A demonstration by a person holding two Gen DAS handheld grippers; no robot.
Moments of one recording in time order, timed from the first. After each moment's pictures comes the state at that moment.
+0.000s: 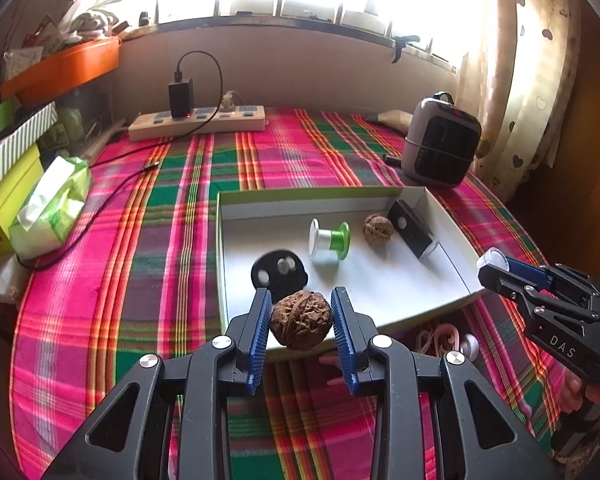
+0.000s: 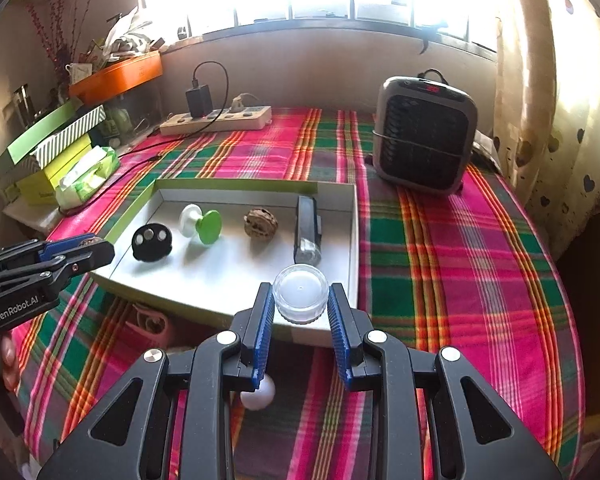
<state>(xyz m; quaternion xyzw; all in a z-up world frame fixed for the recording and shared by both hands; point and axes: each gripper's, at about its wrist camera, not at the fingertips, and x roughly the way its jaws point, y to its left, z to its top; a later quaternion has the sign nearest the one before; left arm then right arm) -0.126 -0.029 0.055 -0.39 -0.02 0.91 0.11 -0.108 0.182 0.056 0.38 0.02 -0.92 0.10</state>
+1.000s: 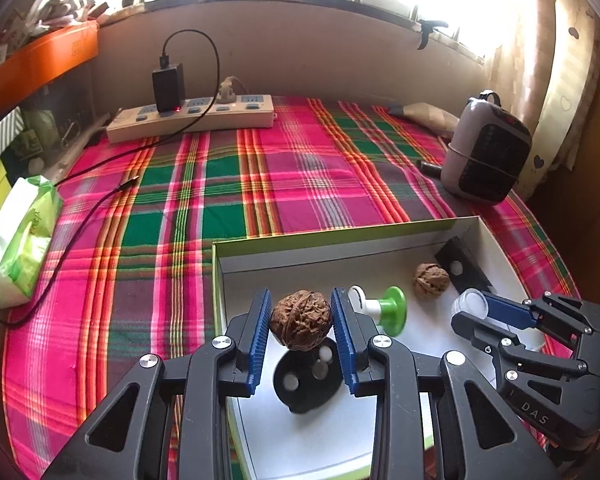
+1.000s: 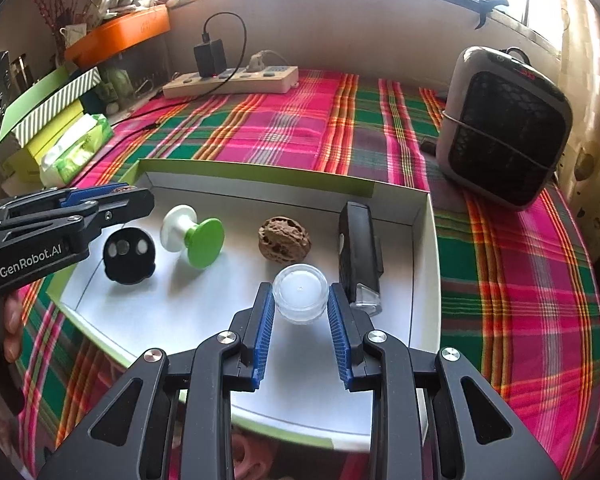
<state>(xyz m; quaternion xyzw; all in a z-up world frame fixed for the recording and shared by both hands) -0.214 -0.031 0.035 -0.42 -0.02 0.90 0.11 -0.179 0.149 0.022 0.44 0.05 -0.89 0.13</state>
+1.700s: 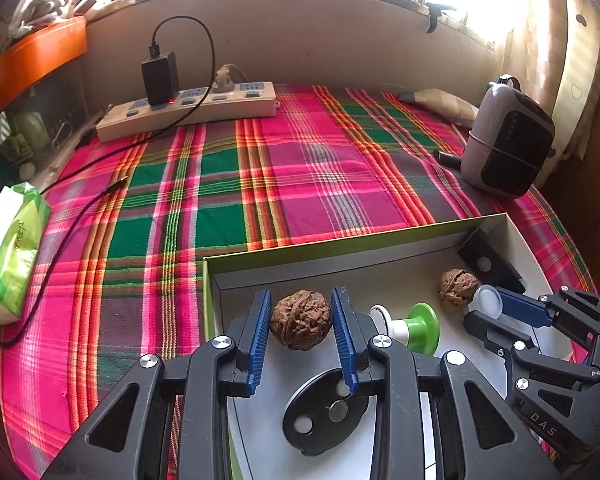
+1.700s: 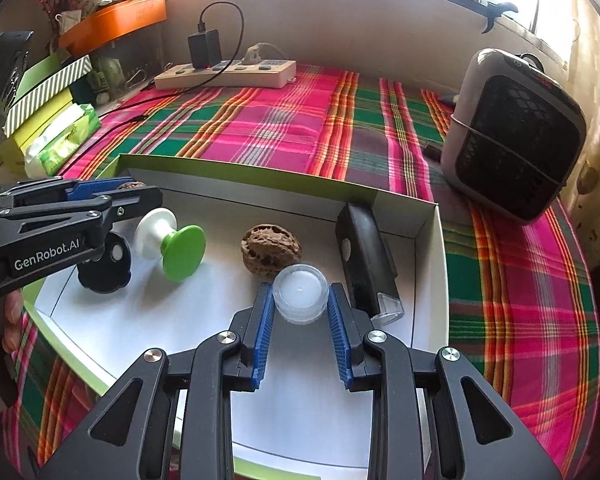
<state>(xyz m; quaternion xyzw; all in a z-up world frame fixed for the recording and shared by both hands) -0.241 -0.023 0.017 -0.44 0.00 0.89 0.10 -0.195 0.143 0.013 0.44 0.07 -0.89 0.12</state>
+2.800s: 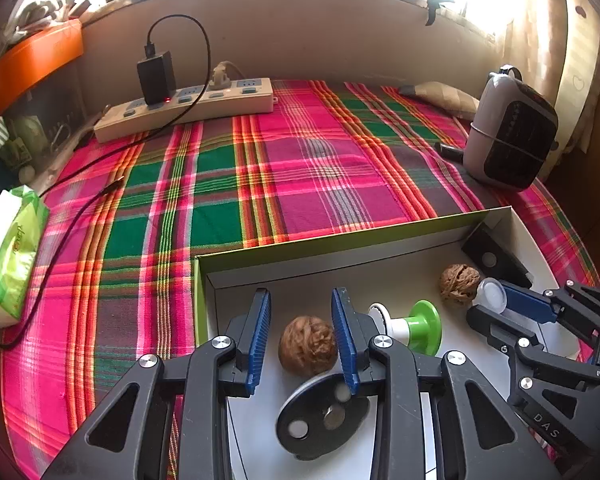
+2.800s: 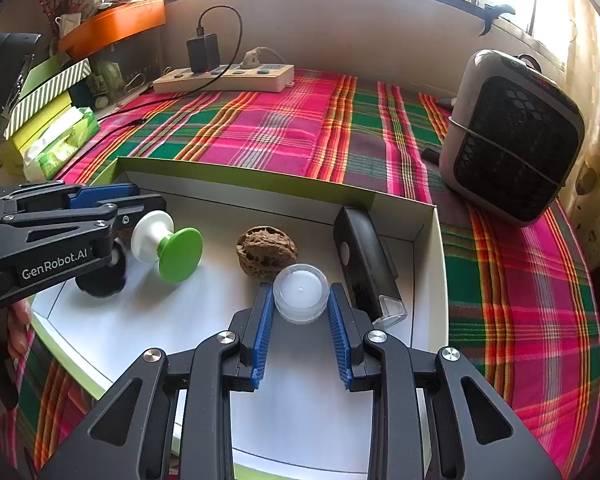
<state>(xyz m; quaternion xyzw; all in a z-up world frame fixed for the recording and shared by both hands) -0.241 -0.018 0.015 -0.44 0.01 0.89 0.09 -0.193 0.143 0.012 0.43 0.07 -0.89 0.12</state>
